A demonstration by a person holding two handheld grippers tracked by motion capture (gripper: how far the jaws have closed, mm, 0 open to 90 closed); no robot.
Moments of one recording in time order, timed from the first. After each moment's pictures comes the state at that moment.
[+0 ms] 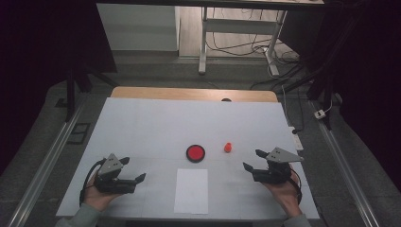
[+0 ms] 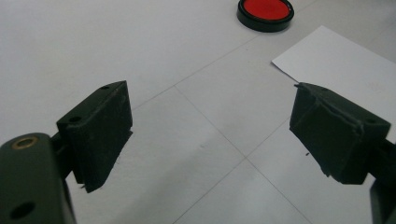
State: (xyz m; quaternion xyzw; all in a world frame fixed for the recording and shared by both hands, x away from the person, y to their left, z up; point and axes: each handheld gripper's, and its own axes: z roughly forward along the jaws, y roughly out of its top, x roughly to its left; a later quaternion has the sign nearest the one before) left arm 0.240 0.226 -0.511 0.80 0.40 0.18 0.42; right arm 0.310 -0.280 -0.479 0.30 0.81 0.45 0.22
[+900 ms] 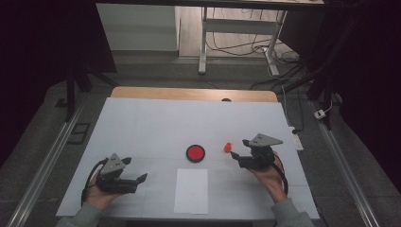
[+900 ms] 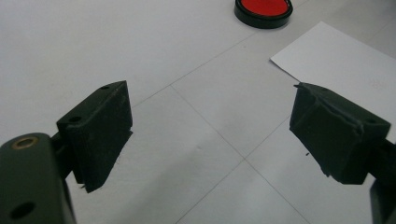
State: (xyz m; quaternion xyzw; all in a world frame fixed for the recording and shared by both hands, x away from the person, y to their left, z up) left arm 0.243 0.223 -0.513 0.80 0.40 0.17 0.41; right arm 0.353 -0.238 -0.479 0.30 0.83 0.43 0.20
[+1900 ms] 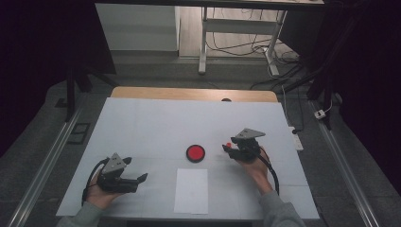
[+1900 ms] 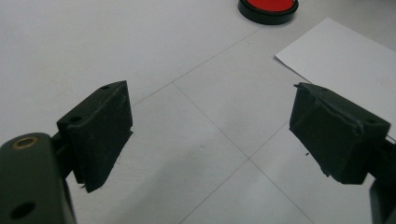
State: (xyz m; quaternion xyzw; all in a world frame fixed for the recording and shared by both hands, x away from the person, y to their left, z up) left arm 0.246 0.222 -0.515 0.80 0.40 0.17 0.41; right arm 0.391 -0.209 -0.508 0.32 0.84 0.40 0.20
